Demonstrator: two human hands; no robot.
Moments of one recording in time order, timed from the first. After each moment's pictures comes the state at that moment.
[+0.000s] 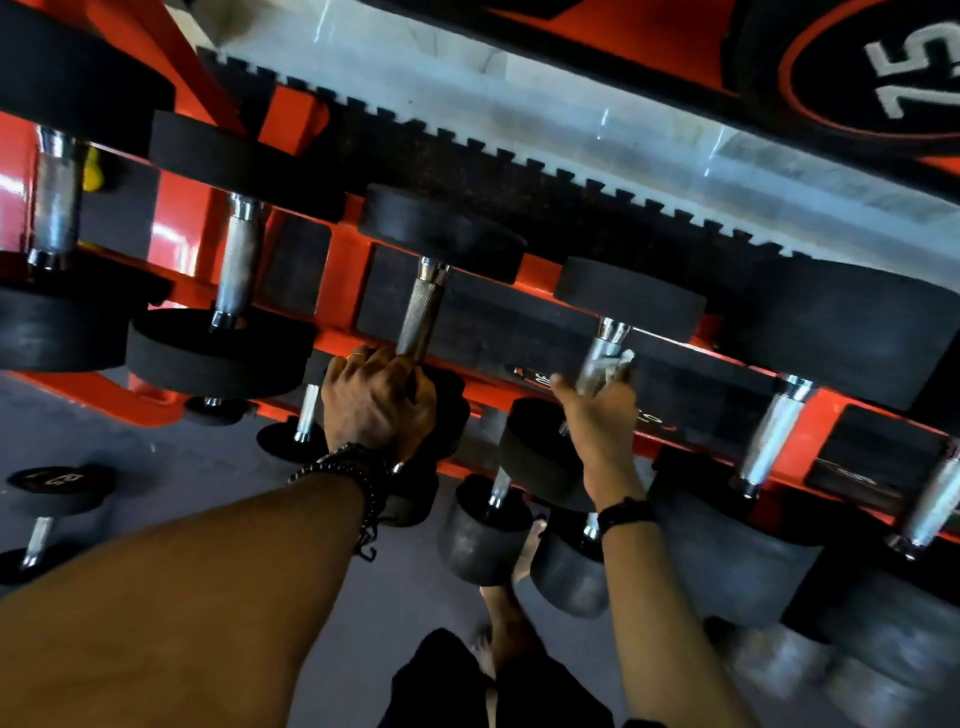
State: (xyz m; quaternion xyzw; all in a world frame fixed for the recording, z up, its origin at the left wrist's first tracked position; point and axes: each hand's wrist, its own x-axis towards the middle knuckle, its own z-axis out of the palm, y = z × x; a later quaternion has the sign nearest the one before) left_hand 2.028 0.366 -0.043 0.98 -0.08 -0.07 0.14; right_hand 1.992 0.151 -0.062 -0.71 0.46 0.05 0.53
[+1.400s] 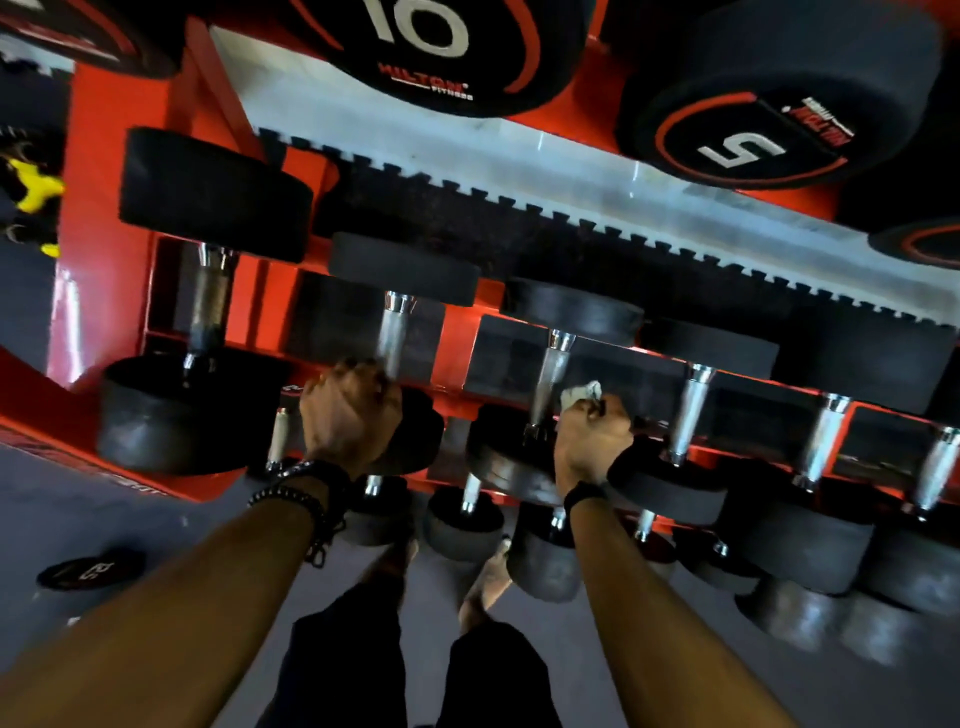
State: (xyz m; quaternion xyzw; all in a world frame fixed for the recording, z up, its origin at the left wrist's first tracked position) left_hand 2.139 0.551 -0.023 0.98 -0.05 -0.13 0.16; right_hand 2.062 0.340 -0.020 -0.74 0.58 -0.10 0.32
